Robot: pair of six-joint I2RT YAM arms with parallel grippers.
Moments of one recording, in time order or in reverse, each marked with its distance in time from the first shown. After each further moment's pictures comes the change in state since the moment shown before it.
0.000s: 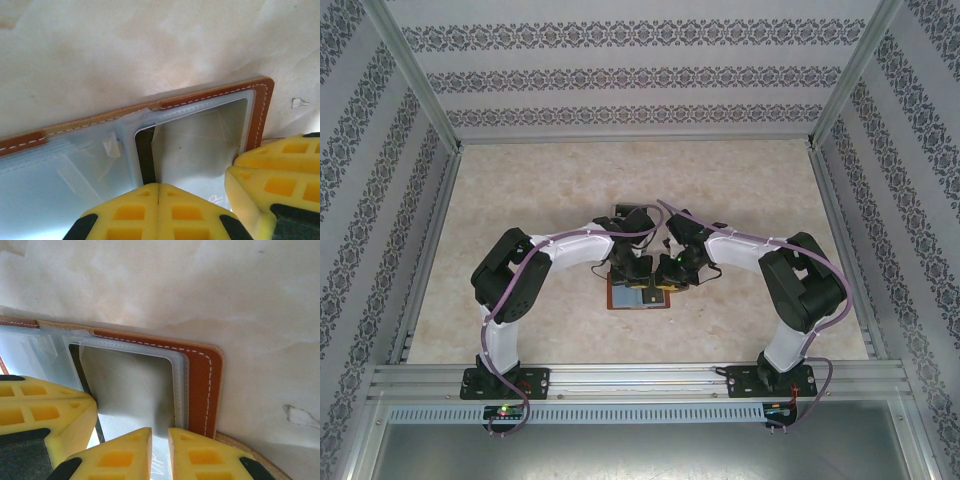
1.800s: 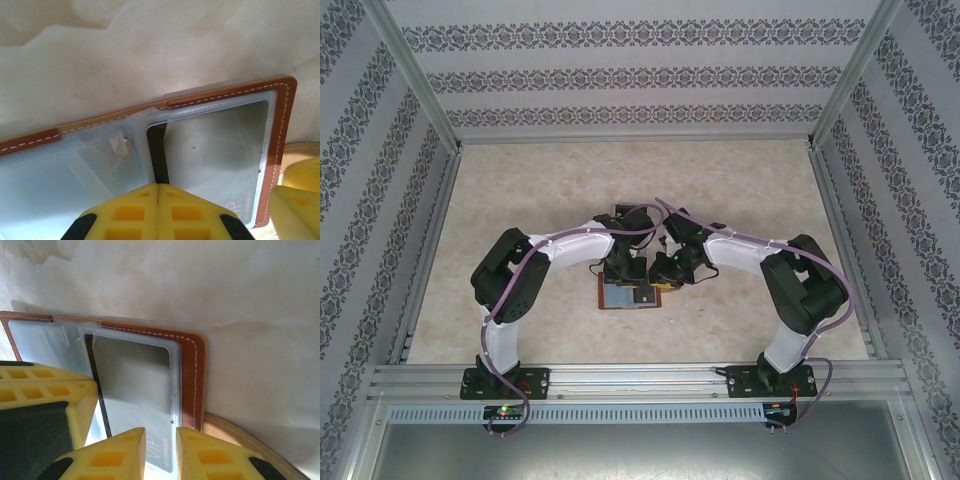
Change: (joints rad) left arm -0.002 -0.005 0.030 -0.120 -0.115 0.056; right arm 0.024 -0.010 0.007 0.043 -0.027 0.042
